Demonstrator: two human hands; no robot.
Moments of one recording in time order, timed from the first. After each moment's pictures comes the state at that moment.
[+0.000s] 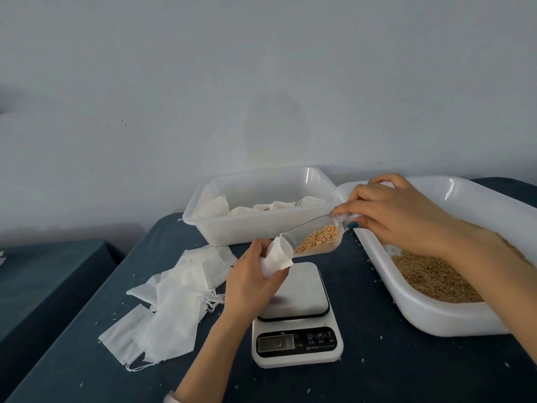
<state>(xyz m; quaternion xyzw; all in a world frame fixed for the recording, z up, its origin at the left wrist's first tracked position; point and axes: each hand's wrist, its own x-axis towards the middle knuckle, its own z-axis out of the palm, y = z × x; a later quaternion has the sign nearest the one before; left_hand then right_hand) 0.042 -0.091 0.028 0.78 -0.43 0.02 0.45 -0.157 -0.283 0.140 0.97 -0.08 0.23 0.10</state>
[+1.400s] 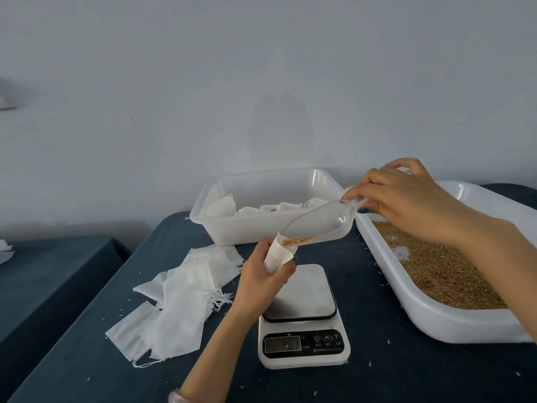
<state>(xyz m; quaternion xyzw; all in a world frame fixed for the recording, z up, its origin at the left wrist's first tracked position) 0.036 -0.090 0.035 0.66 -0.43 -0.14 0.61 -0.151 -0.282 0.161 0.95 -0.09 0.27 0.12</state>
